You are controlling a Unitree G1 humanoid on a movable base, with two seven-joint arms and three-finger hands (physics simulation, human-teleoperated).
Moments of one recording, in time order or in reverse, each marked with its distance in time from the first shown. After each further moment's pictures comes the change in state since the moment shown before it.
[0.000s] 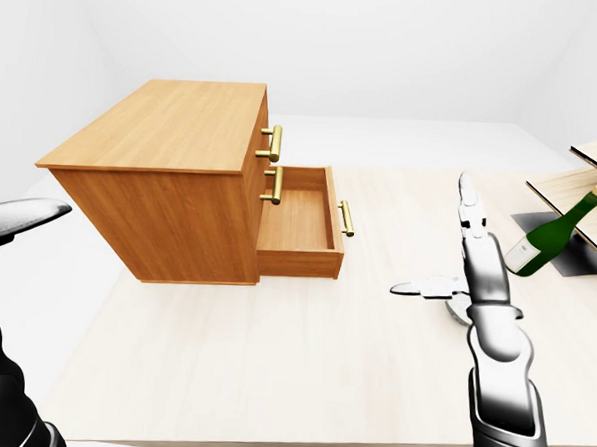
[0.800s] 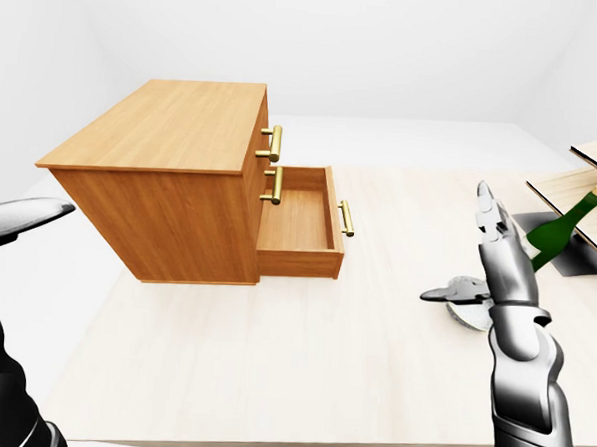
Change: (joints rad) left arm -0.001 -0.002 -0.003 0.008 0.010 0.000 -0.005; right arm 0.000 -0.076 -0.091 0.055 -0.238 0.000 0.045
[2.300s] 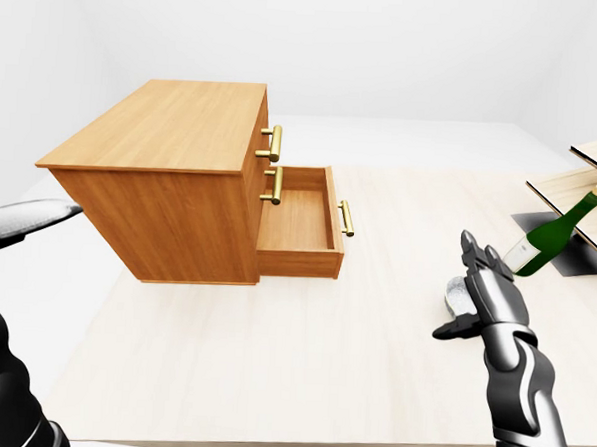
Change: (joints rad) left arm -0.001 -0.008 -0.009 0.001 0.017 0.000 -0.009; right arm 0.065 -0.027 -0.003 0.208 -0.249 0.000 0.034
